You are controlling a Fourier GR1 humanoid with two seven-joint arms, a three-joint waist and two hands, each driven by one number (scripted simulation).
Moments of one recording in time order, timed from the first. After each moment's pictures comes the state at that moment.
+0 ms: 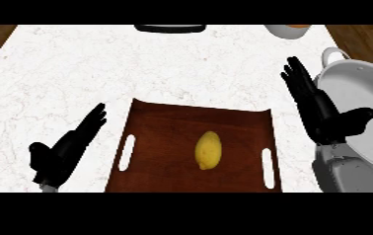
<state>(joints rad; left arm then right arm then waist) 0.03 0.51 -0.33 -1.54 0.36 0.06 0.02 -0.19 -0.26 0.08 -1.57 -0.19 -0.05 0.07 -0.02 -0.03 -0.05</state>
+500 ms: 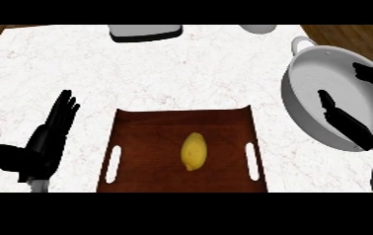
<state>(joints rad) 0.04 0.45 -0.18 -1.56 0.36 0.25 -0.07 -0.05 -0.38 -0.07 -1.82 0.24 -0.43 -0.03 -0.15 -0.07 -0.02</state>
